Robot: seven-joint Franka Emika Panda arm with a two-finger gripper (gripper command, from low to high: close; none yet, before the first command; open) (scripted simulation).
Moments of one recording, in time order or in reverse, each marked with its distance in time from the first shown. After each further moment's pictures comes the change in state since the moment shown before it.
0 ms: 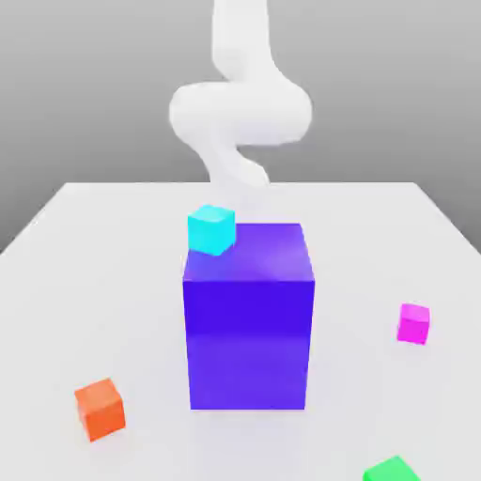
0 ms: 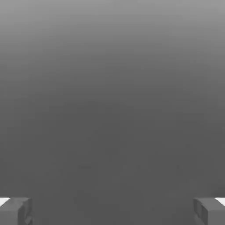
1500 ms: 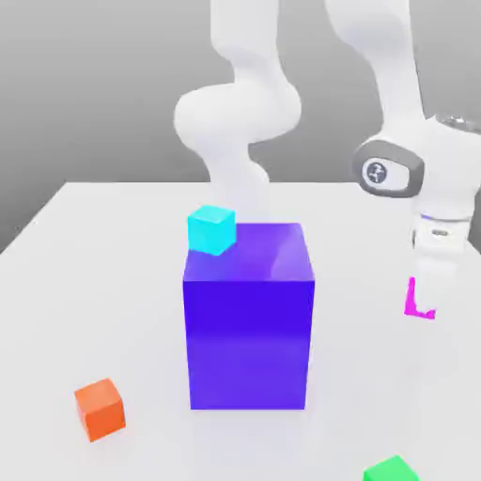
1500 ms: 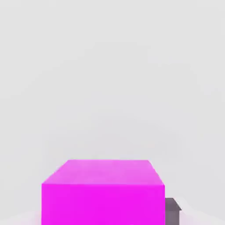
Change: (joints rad) arm 0.529 0.809 0.201 -0.358 -0.059 0.441 -0.281
